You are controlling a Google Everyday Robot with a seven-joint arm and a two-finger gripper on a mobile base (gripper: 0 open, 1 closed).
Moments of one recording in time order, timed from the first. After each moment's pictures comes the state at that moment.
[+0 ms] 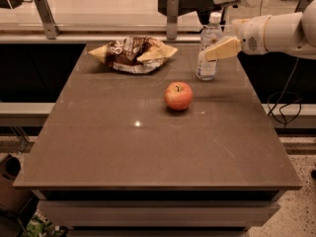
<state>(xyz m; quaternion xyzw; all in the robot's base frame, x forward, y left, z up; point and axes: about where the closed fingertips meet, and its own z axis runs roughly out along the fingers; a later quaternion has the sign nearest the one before) 0.712 -0.178 0.946 -0.38 0.74 0.17 0.53</state>
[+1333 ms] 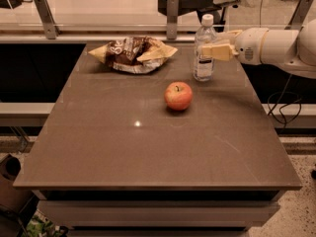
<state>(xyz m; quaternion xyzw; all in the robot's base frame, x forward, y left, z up) 0.709 -0.168 0.934 -0.36 0.70 0.23 0.57</state>
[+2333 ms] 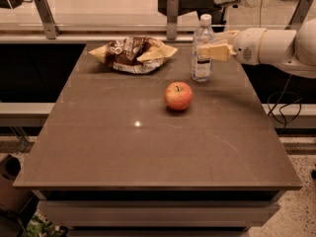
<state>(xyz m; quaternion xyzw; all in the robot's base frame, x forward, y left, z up) 0.710 -0.162 0.934 -0.37 0.70 0.23 0.57</state>
